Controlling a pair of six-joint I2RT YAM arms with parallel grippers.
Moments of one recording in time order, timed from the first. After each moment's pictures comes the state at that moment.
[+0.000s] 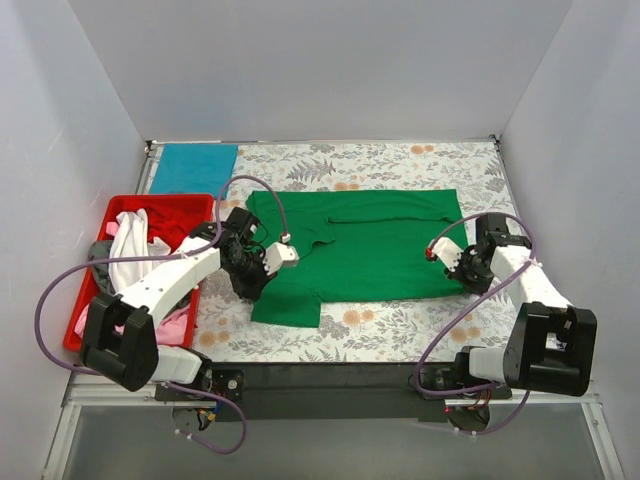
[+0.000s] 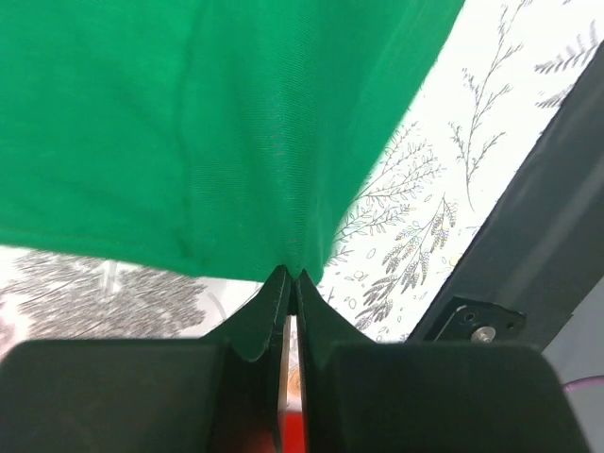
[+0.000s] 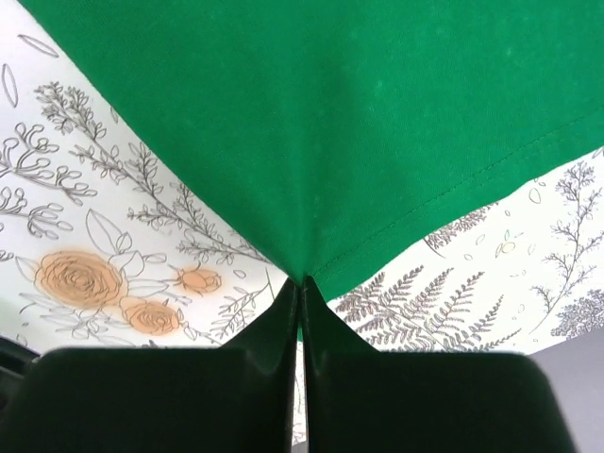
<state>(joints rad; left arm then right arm) -0.44 1.37 0.92 -0.95 0.36 0.69 -0.08 1.29 0.76 -0.84 -0.14 -1.14</state>
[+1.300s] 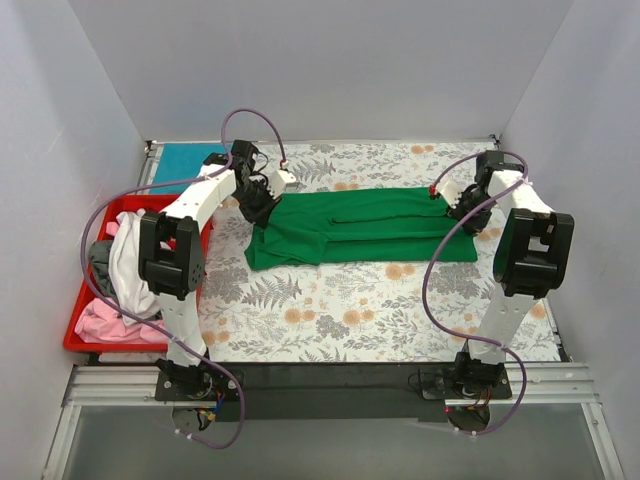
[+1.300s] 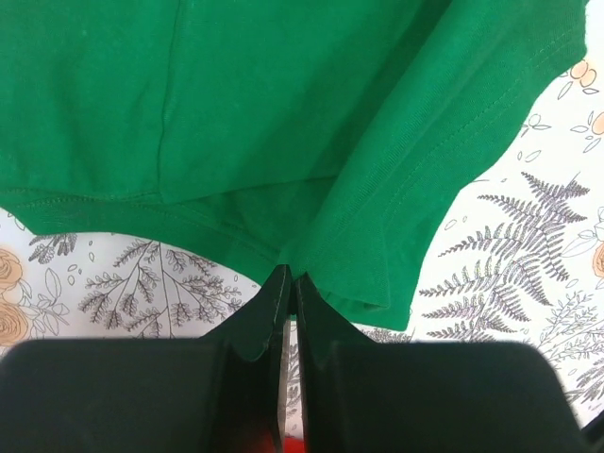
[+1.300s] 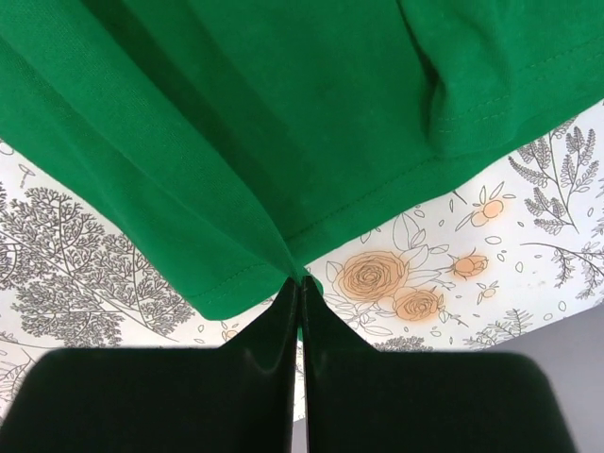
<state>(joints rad) -0.25 1.98 1.66 -0.97 0.38 0.75 -0.11 1.92 1.48 -0.95 -0.18 -1.16</state>
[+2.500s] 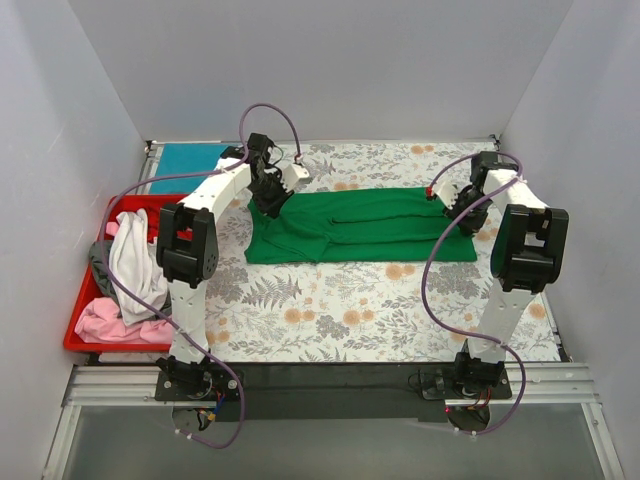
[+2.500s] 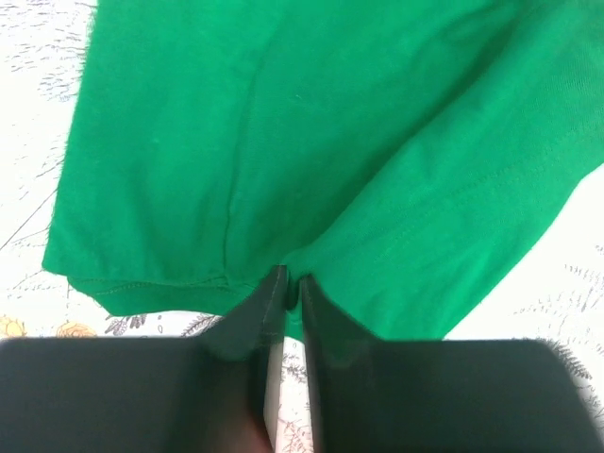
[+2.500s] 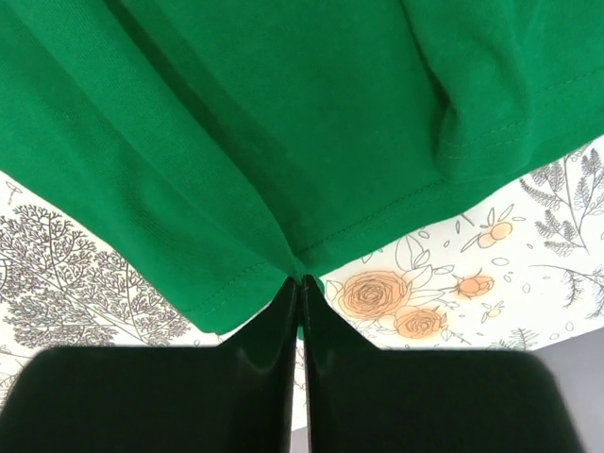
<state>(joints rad) -0.30 2.14 1.84 -0.96 0.34 0.79 -0.10 1.97 1.51 -0.96 -0.16 -1.16</state>
